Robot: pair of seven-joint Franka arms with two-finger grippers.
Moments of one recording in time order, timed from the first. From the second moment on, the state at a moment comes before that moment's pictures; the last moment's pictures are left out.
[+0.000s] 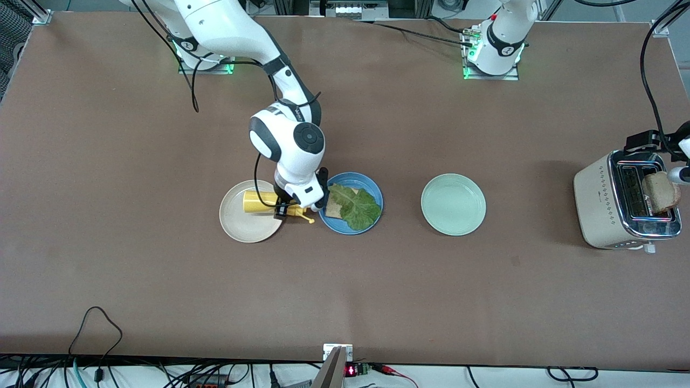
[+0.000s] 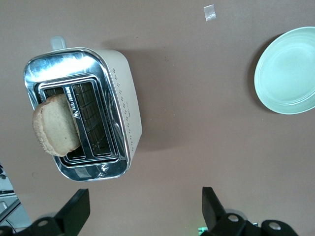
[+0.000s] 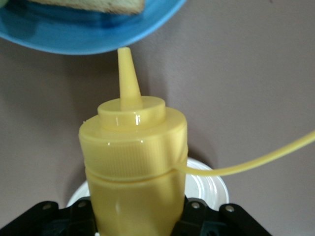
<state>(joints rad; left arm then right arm) 0.37 0.18 -0.22 -1.55 0.15 1.53 0.29 0.82 0.72 -0.21 -1.56 -0.31 2.17 -0.62</state>
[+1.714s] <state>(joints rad) 0.55 0.35 -0.20 -1.55 0.21 1.75 0.34 0.25 0.34 -0.24 -1.66 0.32 2.13 -1.34</state>
